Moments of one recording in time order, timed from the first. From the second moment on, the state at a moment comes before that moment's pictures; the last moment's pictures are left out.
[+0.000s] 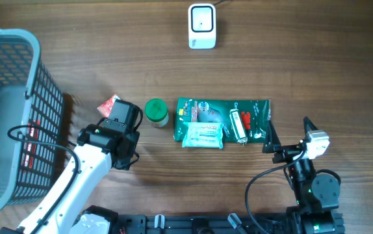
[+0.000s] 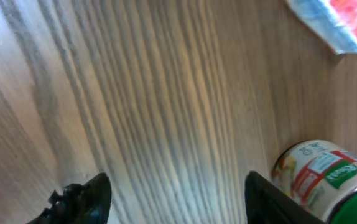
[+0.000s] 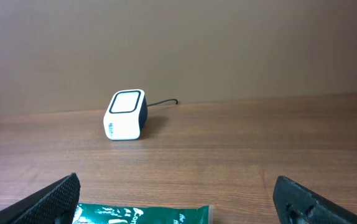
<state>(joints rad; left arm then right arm) -0.31 1.23 0.75 -0.92 -0.13 -1.60 0.11 0.02 0.01 0.00 -0.02 0.13</state>
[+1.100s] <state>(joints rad) 0.83 1.77 1.80 -1.45 -0.11 -1.07 0.11 0.02 0.01 0.00 -0.02 0.13</state>
